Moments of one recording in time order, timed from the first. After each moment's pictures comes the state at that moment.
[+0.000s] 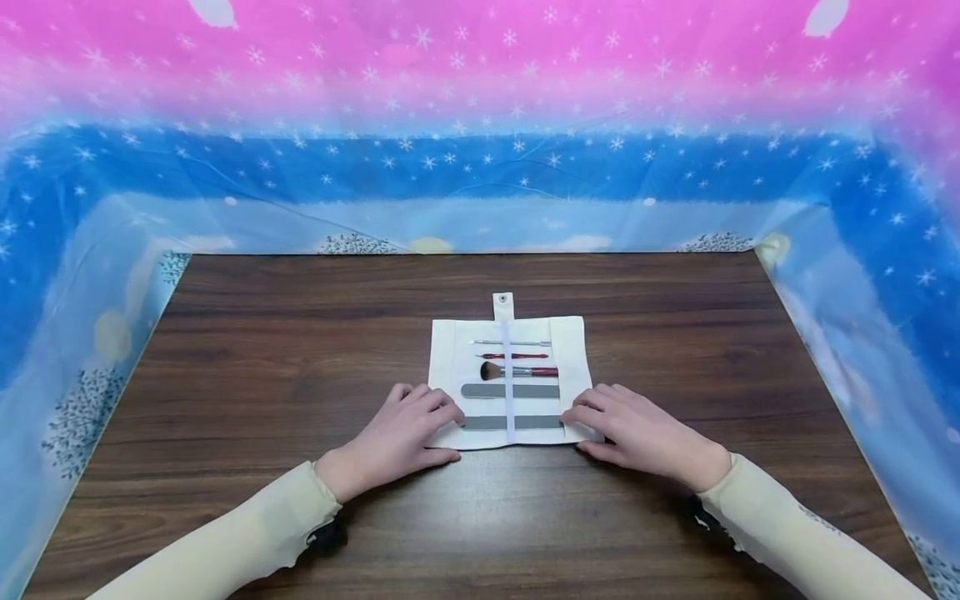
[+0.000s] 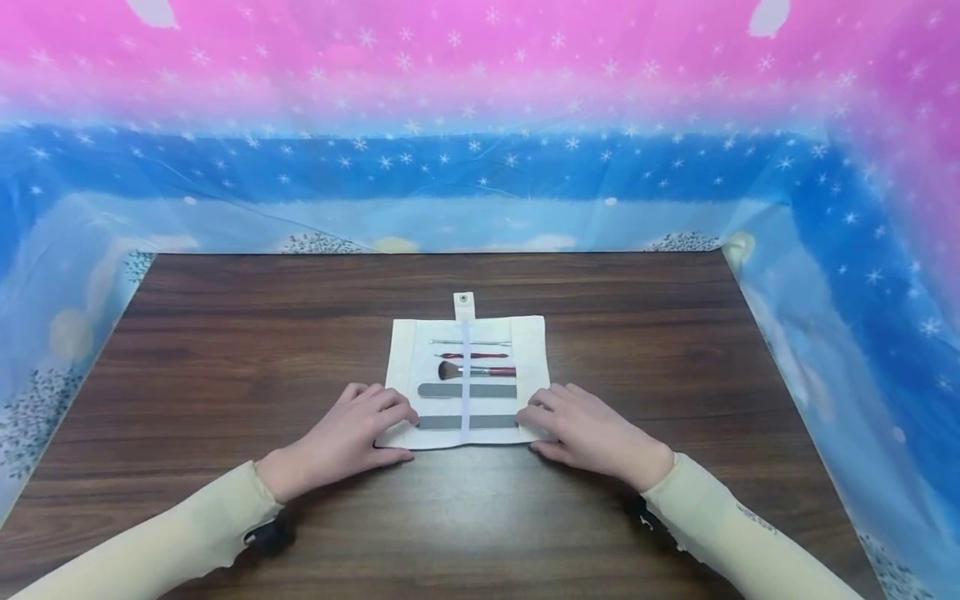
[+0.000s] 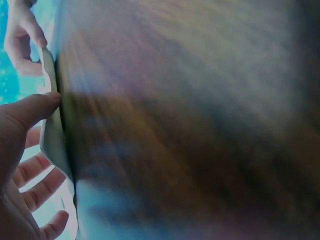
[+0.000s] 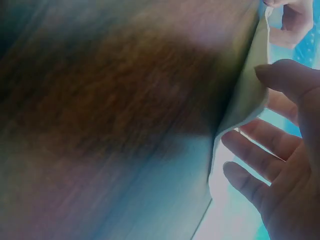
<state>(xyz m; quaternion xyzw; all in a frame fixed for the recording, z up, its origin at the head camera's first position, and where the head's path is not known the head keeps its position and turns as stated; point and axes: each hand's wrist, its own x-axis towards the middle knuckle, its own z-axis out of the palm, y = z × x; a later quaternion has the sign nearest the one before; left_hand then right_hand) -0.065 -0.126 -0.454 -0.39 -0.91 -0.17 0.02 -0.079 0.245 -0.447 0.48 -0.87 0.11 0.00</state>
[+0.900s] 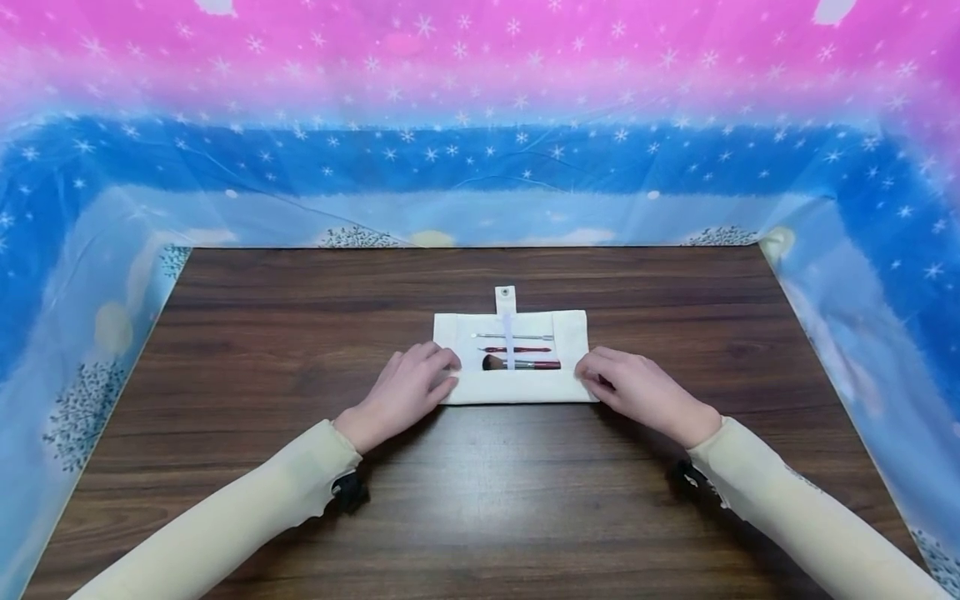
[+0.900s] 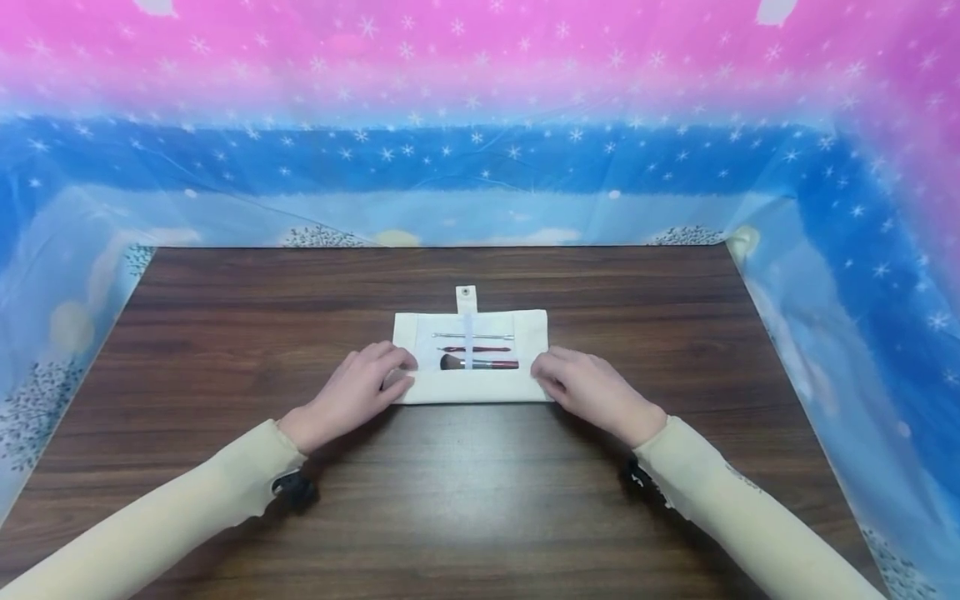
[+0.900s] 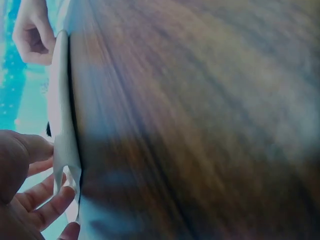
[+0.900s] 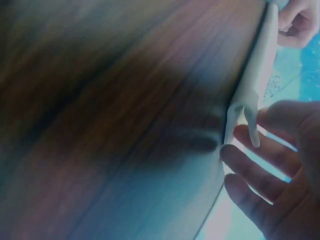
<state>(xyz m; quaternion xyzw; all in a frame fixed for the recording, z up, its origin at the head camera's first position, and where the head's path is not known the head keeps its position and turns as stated) -0.104 -0.117 -0.449 -0.27 -0.94 -0.22 0.01 -0.114 0.245 -0.447 0.36 -0.92 0.19 0.00</state>
